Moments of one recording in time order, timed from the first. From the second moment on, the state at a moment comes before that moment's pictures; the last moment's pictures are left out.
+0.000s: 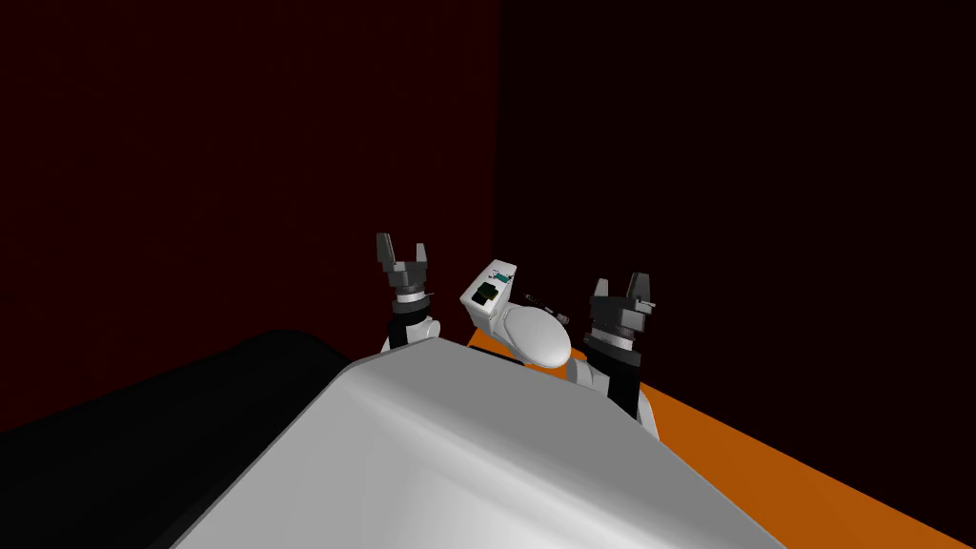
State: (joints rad) left arm 0.54 -0.04 0.03 -2.38 0.11 -0.65 -0.10; right arm 0.49 0.03 0.01 -2.28 0.12 -0.44 -0.16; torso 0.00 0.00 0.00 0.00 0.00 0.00
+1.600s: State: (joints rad) left arm 0.54 -0.04 0.03 -2.38 0.11 -0.65 -0.10; right arm 0.54 -0.38 0.13 -2.24 0.24 -0.26 -0.24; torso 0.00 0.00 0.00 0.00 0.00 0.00
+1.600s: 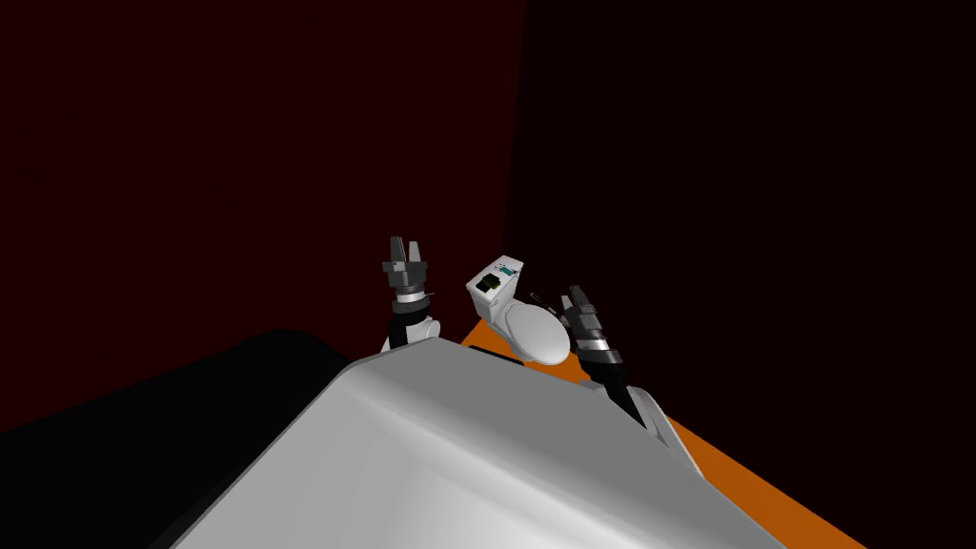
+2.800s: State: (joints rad) left arm 0.54 -0.04 0.03 -2.38 0.11 -0.65 -0.10; right arm 0.58 -0.73 0.23 -2.19 0.30 -0.09 -0.33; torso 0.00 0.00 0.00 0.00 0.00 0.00
